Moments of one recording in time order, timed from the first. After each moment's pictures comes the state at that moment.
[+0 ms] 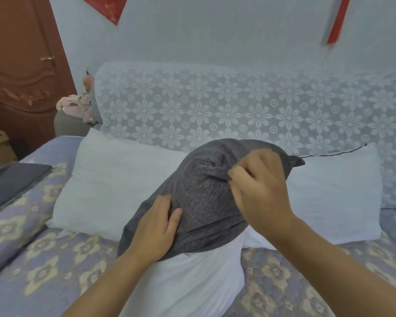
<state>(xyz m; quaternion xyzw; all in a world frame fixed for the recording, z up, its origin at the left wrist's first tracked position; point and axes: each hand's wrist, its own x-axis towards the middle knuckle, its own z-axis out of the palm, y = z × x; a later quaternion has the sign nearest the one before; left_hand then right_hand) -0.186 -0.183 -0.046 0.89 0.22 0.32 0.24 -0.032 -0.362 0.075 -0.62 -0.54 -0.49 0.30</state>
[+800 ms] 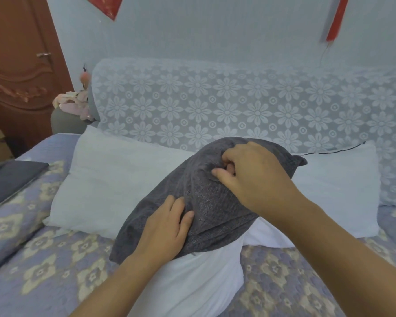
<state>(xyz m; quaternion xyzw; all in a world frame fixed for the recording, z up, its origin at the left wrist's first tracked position) -0.176 -0.202 -0.046 0.92 0.18 0.32 0.14 -0.050 -0.361 0.123 -0.79 -0.54 -0.20 0.21</state>
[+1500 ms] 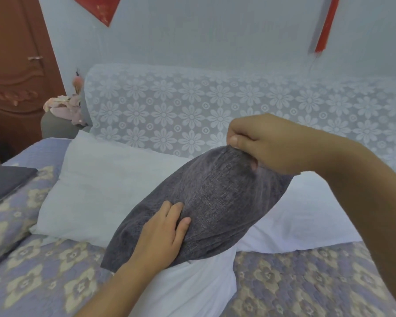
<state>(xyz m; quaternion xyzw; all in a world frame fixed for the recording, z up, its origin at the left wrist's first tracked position) -0.169 -0.205 -0.045 0.92 0.17 0.32 0.15 -0.030 -0.387 0.212 -0.79 -0.60 0.00 0.14</state>
